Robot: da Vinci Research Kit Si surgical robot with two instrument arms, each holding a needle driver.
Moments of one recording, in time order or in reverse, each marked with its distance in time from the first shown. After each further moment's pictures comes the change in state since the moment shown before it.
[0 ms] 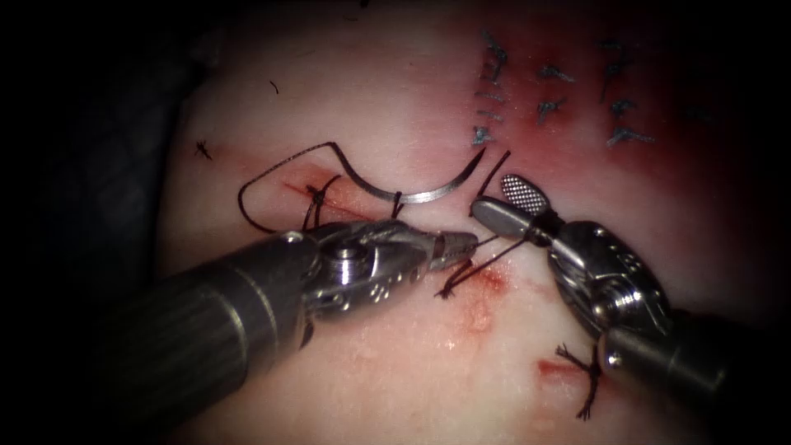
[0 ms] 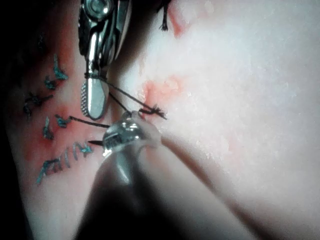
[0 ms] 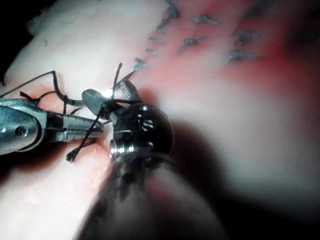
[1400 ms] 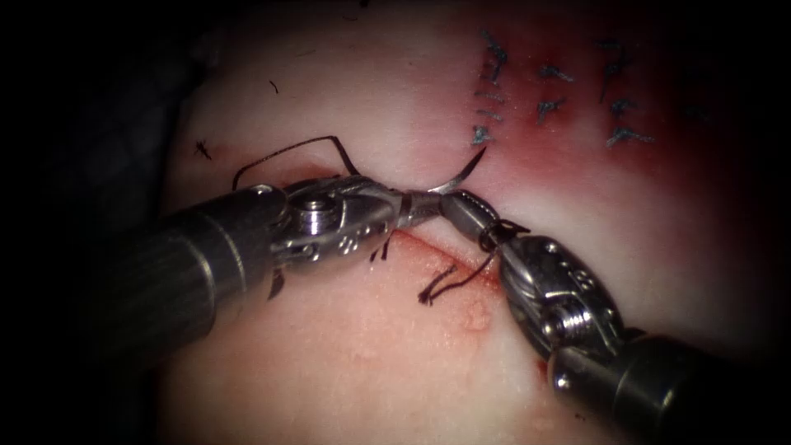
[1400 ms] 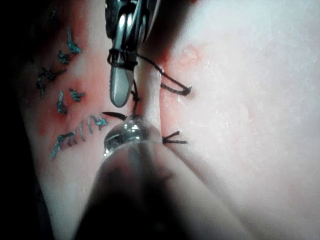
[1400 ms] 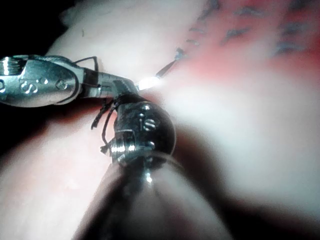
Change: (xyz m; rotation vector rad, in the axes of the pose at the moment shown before) right arm -0.004 -0.008 -0.001 -0.050 -0.032 -0.093; left arm -0.002 -0.004 0.000 -0.023 -0.035 -0.036
